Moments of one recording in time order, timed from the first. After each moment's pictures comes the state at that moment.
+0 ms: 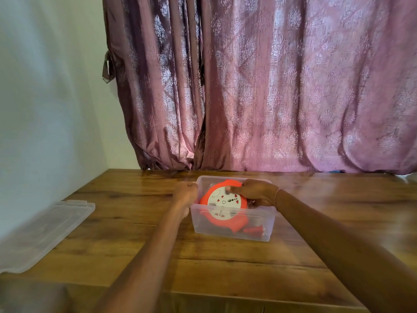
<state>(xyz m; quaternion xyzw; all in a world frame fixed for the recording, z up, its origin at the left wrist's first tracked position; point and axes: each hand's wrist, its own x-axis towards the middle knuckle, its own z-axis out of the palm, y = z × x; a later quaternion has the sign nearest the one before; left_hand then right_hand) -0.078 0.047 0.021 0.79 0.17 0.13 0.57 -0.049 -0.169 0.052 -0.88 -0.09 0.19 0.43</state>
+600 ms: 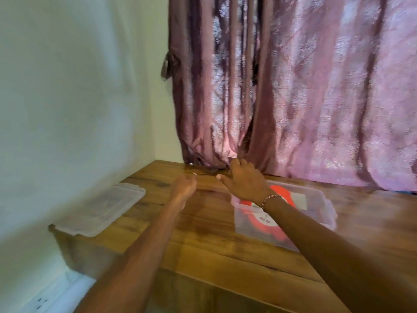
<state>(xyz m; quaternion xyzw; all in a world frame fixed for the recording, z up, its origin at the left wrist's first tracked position) -0.131 0.158 0.040 0.80 0.24 0.22 0.49 -0.090 -0.028 0.082 -0.92 -0.29 -0.20 0.16</state>
